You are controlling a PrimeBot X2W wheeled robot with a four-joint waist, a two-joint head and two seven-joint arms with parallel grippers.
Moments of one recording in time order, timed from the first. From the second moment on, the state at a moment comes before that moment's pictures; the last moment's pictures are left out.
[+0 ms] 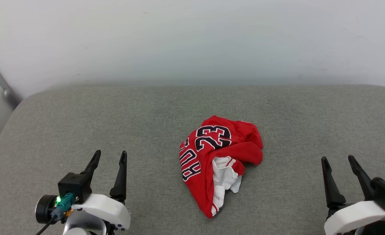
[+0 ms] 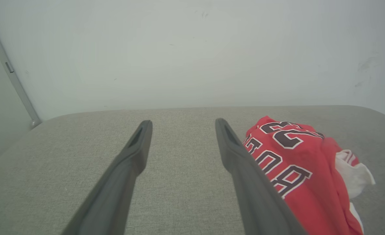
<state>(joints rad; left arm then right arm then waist) -0.08 0.34 -0.31 0.08 -0.43 0.15 -0.15 0.07 -0.05 -0.09 -0.06 0.10 0.13 0.00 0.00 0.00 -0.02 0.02</state>
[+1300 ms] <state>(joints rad) -0.17 0.28 -0.36 0.12 -0.43 0.15 -0.23 -0.24 -0.21 0.31 0.12 0.34 0.13 0.58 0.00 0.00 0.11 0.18</state>
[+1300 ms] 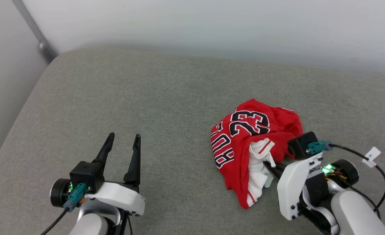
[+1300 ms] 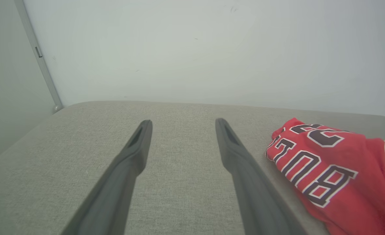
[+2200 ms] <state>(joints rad) -0.16 0.30 -0.37 0.11 -0.43 0.16 -0.22 -0.01 -0.06 -0.50 0.20 0.29 0.13 0.53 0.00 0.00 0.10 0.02</state>
